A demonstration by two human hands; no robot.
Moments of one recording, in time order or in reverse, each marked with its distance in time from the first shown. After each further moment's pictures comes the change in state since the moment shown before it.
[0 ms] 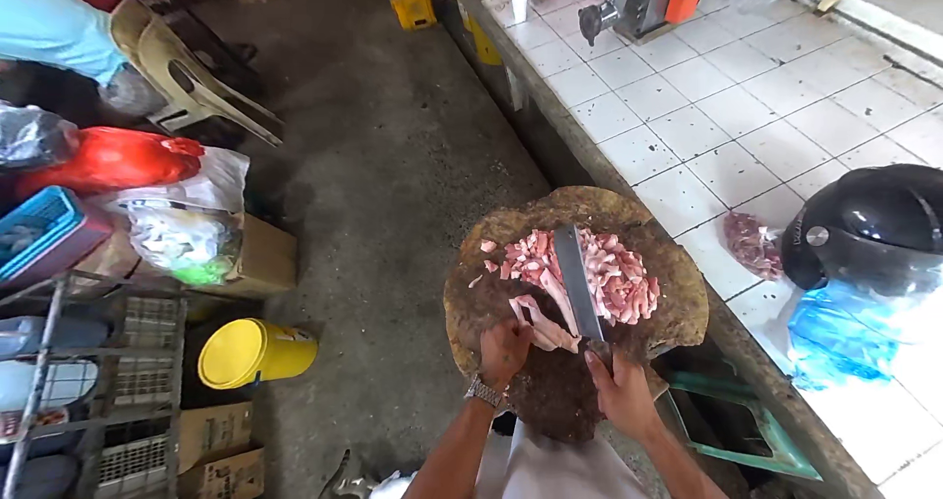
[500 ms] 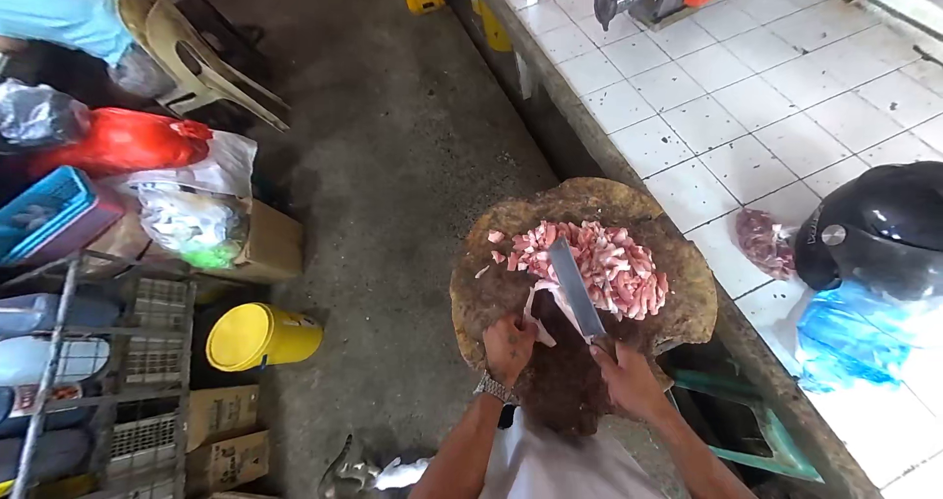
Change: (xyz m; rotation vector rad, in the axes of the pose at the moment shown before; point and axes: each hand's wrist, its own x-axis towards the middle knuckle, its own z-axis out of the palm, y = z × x) left_hand -0.010 -0.001 0.007 0.022 0.072 -0.102; right_hand 0.022 0.010 -0.008 -0.113 -0.214 0.224
